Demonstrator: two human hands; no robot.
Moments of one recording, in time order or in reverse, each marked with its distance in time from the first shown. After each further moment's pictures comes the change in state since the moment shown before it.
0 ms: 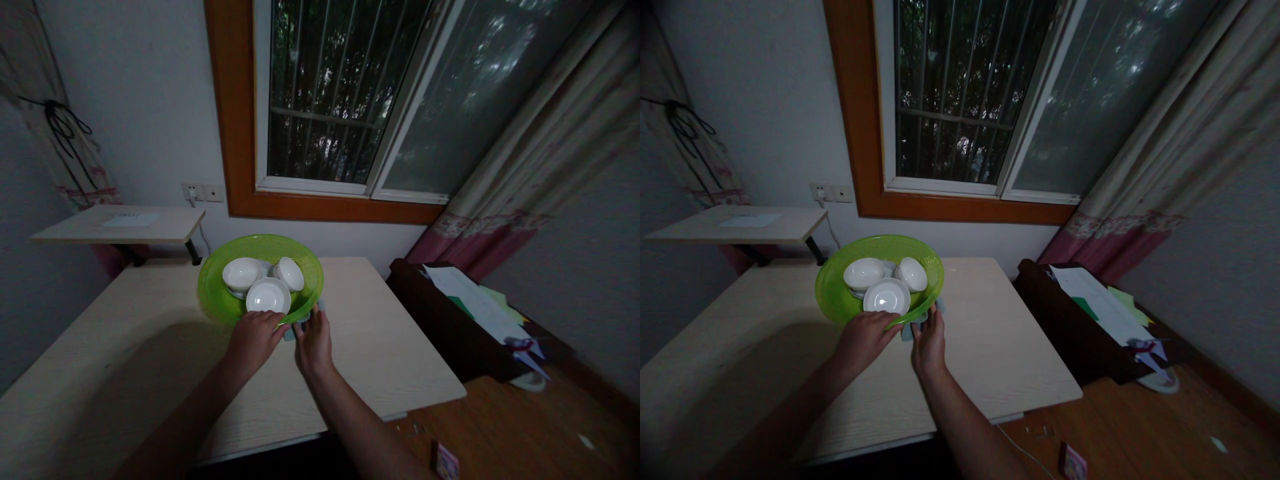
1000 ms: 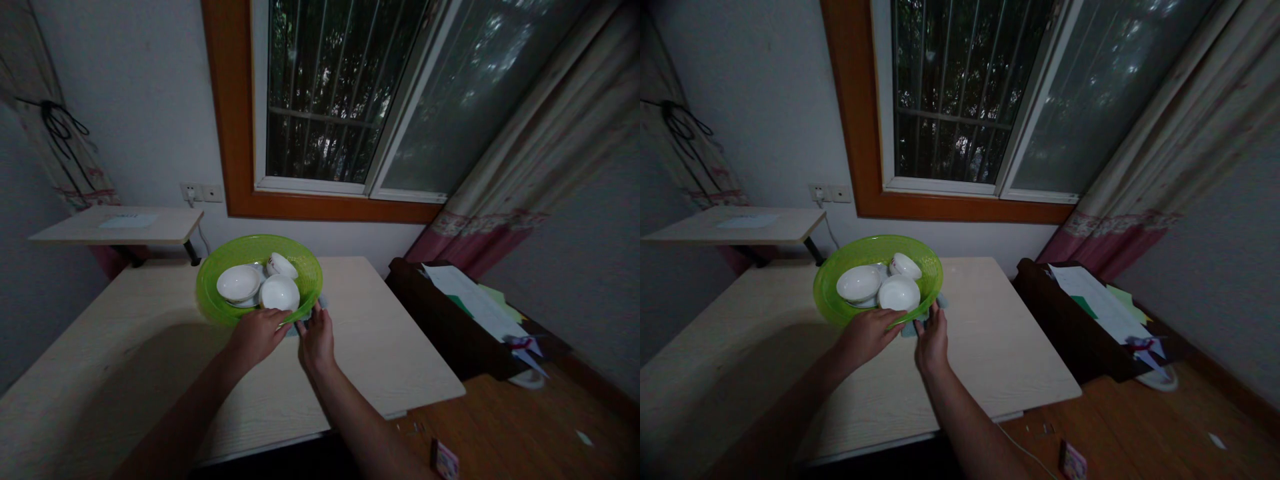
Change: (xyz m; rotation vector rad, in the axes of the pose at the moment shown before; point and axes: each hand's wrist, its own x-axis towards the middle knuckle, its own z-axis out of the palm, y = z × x) left_hand 0.011 -0.002 0.000 -0.089 -0.037 0.104; right_hand 0.005 -0.006 -0.002 -0.025 0.006 -0.029
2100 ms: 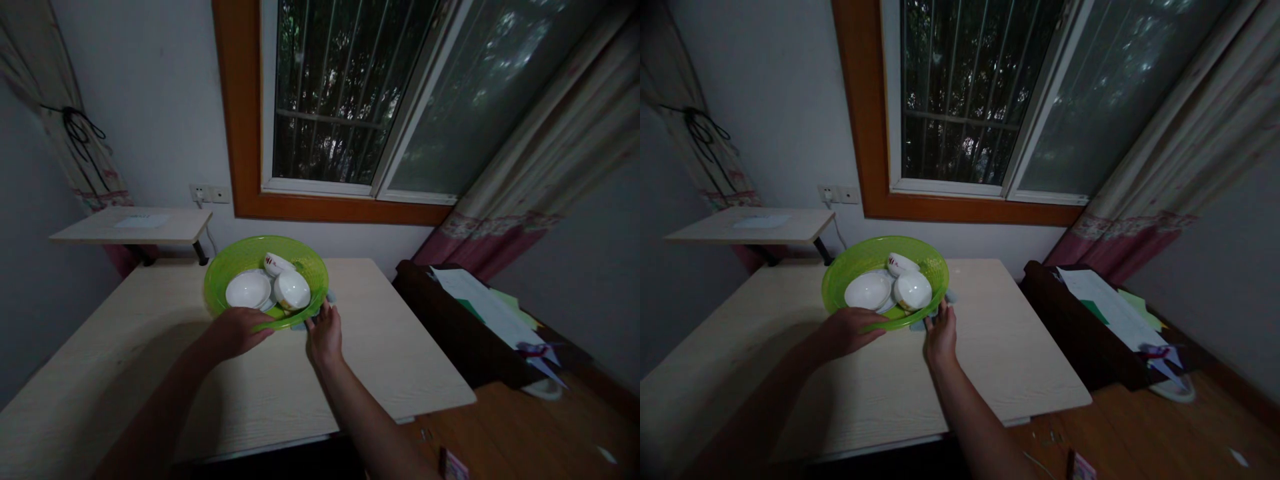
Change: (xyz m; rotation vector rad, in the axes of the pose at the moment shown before) left_hand -0.028 -0.054 -0.032 -0.016 -0.034 0.125; right_hand 0.015 -0.005 0.004 -0.021 0.046 -0.008
